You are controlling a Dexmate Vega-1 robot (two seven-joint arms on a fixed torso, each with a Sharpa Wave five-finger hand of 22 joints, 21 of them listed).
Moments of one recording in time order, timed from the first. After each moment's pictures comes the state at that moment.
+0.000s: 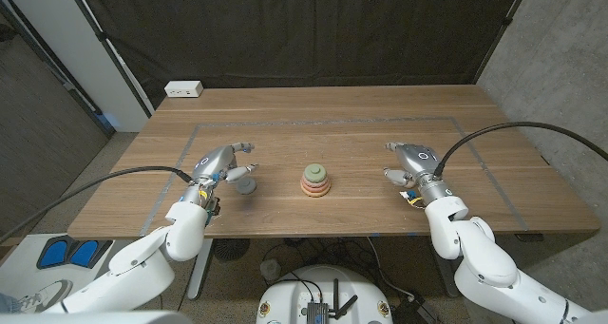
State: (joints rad) left arm 1.48 0.90 0.22 -2.19 0.38 0.36 0.47; left_hand 0.85 -0.02 0.42 -0.17 0.33 0.54 0.00 0.21 0.24 0.58 -0.12 0.19 0.59 0.89 -0.12 1.47 0.42 0.62 -0.06 1.51 0.19; right arm -1.34 -0.85 -0.49 -2.25 -0.93 -0.70 -0.13; right_hand 0.91 -0.06 0.54 -0.17 0.31 0.48 -0.04 0.27 0.26 0.51 -0.09 0.21 0.61 1.09 -0.20 1.43 1.22 1.02 -0.16 1.49 0.21
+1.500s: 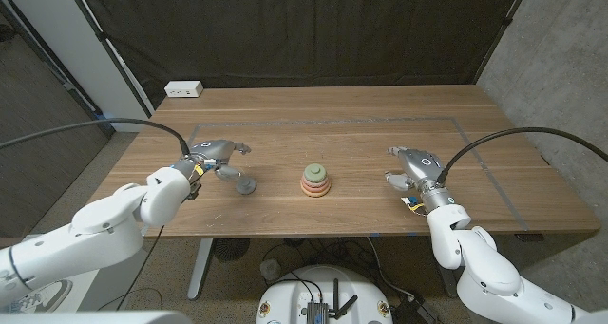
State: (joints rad) left arm 1.42 1.27 0.16 -2.33 0.38 0.54 0.06; left_hand 0.94 -0.09 0.40 -0.16 0.33 0.41 0.01 0.20 0.23 0.44 -0.11 0.19 0.53 0.90 -0.12 1.50 0.41 0.61 -0.06 1.53 0.19; right arm -1.33 -0.90 -0.55 -2.28 -0.86 -0.78 -0.22; right_hand 0.90 -0.05 0.55 -0.16 0.31 0.49 -0.04 0.27 0.26 0.53 -0.09 0.22 0.61 1.09 -0.20 1.43 1.22 1.02 -0.16 1.49 0.20
